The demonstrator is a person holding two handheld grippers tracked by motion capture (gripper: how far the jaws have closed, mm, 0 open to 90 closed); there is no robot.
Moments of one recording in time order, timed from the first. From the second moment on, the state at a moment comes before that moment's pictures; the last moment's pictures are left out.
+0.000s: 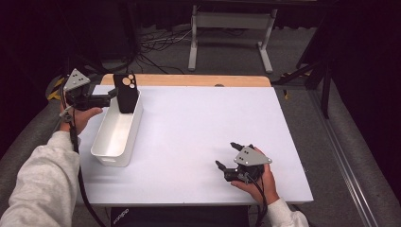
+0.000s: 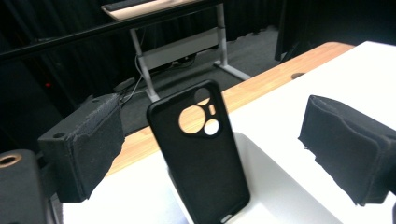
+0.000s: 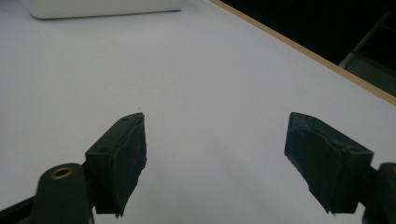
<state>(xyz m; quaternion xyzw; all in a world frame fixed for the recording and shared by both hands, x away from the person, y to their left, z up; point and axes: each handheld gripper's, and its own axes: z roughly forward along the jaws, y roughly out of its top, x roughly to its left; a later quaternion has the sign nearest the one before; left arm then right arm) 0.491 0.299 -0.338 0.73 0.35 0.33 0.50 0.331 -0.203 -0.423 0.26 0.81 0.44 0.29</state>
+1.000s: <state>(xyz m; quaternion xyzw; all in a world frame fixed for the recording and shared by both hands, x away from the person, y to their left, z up) 0.432 0.287 -0.340 0.73 0.29 0.30 0.54 0.329 -0.204 -0.420 0.25 0.81 0.44 0.30</state>
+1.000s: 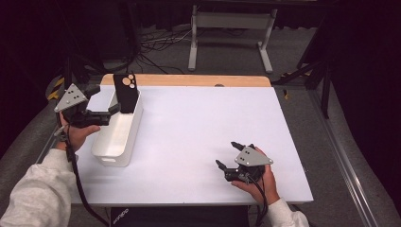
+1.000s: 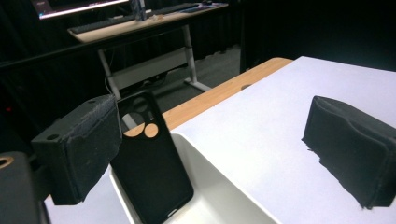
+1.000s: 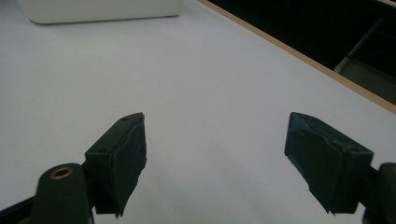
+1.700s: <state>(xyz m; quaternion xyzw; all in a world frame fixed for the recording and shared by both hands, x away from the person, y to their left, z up) 0.396 0.273 -0.344 0.73 0.24 0.29 0.58 0.329 -0.204 -0.420 0.25 0.81 0.44 0.30</state>
